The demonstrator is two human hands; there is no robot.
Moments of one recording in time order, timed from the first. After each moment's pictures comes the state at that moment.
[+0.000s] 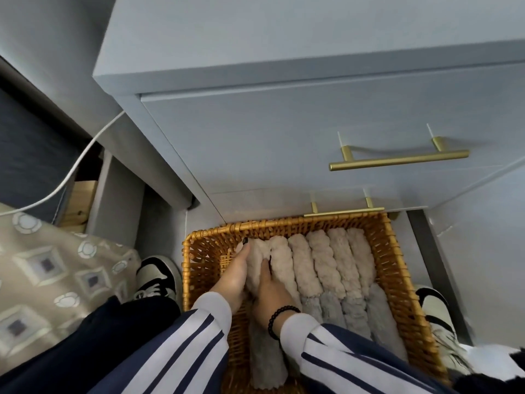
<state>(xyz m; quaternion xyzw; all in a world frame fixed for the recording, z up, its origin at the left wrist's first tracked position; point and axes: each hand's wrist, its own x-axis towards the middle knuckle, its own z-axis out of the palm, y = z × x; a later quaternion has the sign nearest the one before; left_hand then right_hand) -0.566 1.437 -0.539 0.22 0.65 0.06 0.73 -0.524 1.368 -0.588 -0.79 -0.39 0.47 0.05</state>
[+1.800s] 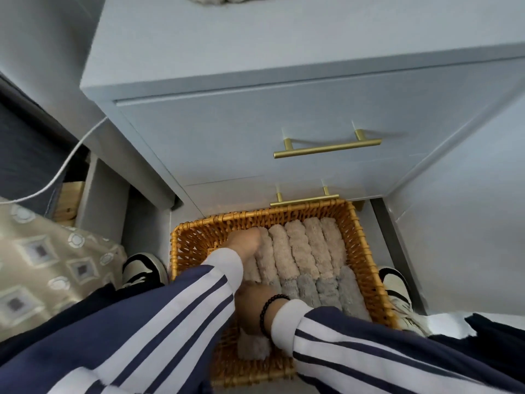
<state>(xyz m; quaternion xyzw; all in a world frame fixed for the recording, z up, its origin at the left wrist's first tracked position) -0.518 1.449 -0.554 0.47 0.66 -0.07 0.58 -0.512 1.336 -0.537 -0.60 -0.67 0.38 -0.20</state>
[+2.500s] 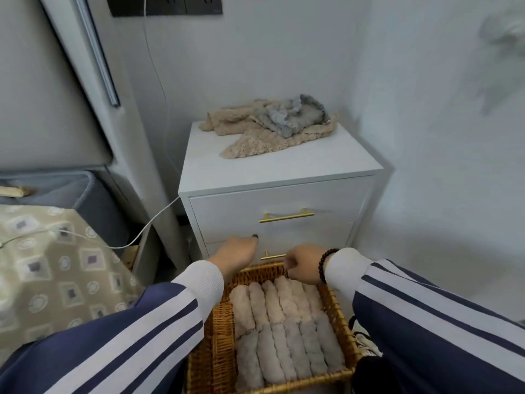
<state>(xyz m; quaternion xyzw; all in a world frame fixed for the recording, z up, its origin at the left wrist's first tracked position) -0.552 1.365 -0.265 0.67 0.54 0.02 0.51 -0.408 1.288 -0.293 -0.76 -0.57 0.30 -0.06</state>
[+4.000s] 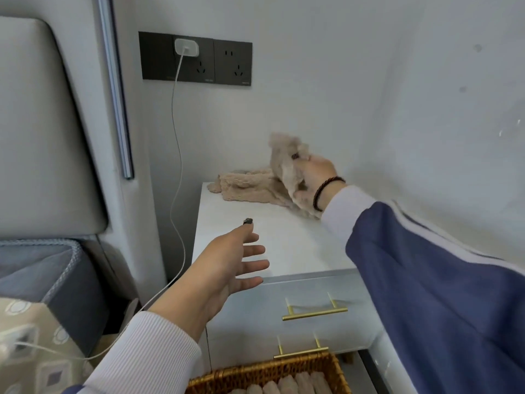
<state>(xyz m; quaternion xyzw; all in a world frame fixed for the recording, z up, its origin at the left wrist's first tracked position) -0.557 1.473 -0.159 0.50 0.44 0.22 0.71 -0.347 1.504 -0.116 -0.54 -0.18 0.37 0.73</state>
